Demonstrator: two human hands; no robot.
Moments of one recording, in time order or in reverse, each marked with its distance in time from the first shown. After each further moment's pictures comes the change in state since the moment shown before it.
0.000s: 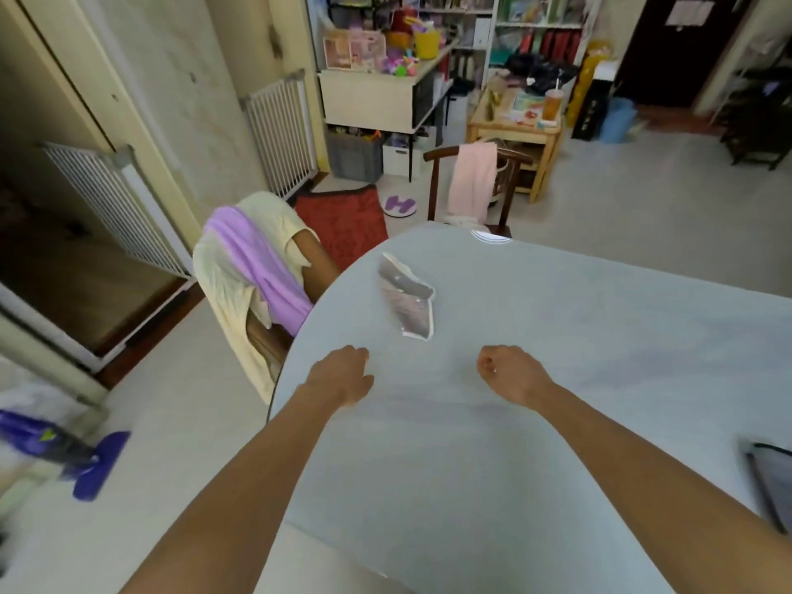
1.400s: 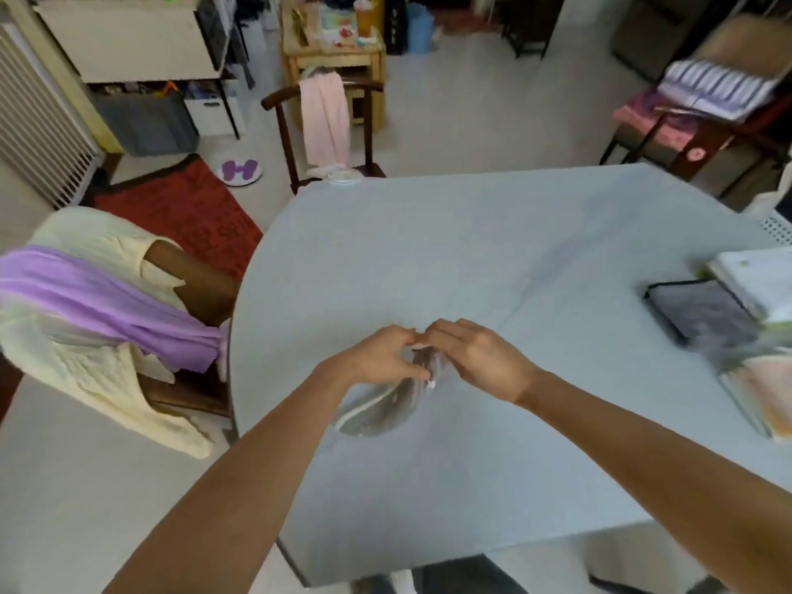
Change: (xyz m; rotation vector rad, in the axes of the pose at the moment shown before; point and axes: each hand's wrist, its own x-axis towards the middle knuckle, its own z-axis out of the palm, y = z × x) left_hand 0.142 -0.030 0.013 -0.398 -0.426 0.736; right_hand 0.026 -0.102 0.042 -0.064 0.375 -0.464
